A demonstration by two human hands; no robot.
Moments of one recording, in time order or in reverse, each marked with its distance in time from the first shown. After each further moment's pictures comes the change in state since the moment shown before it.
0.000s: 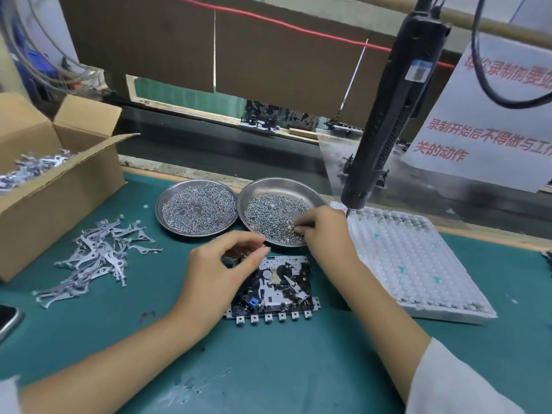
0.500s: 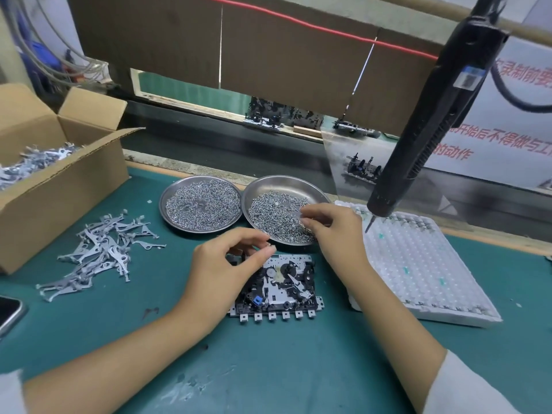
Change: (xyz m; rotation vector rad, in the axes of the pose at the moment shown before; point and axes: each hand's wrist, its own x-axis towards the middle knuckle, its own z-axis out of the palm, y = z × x) left_hand 0.001 -0.001 0.000 -0.038 0.005 -0.008; right_hand -0.007 0.006 -0.002 0.404 0.132 0.004
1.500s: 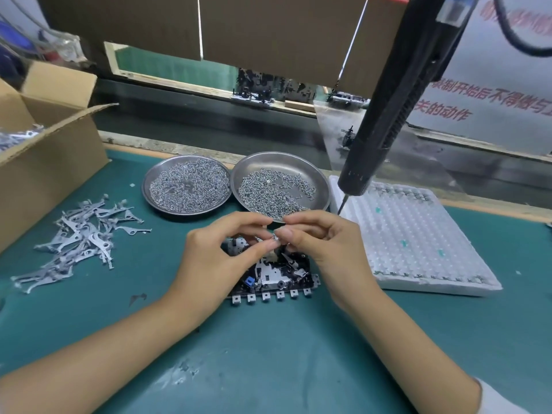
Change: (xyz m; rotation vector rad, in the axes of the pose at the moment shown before) left_hand -0.008 0.011 0.001 0.034 -0.120 0.120; right_hand -0.065 -0.023 -0.009 0.713 -0.177 0.192
